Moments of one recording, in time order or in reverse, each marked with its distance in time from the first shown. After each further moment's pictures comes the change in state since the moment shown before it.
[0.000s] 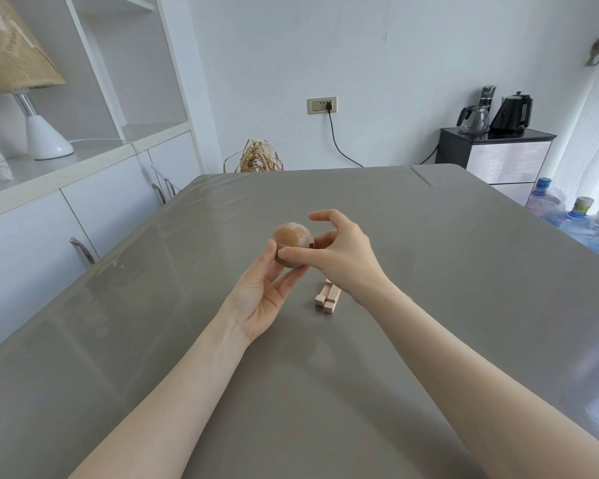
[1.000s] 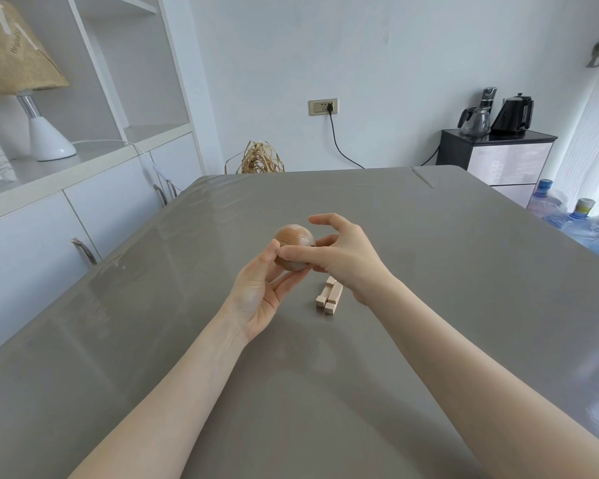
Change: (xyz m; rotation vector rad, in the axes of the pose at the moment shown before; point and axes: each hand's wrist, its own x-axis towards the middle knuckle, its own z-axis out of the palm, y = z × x) left_hand 0.001 0.001 -0.003 0.152 0.011 0.036; right_hand 0.004 0.000 0.001 0.089 -0.068 0.078
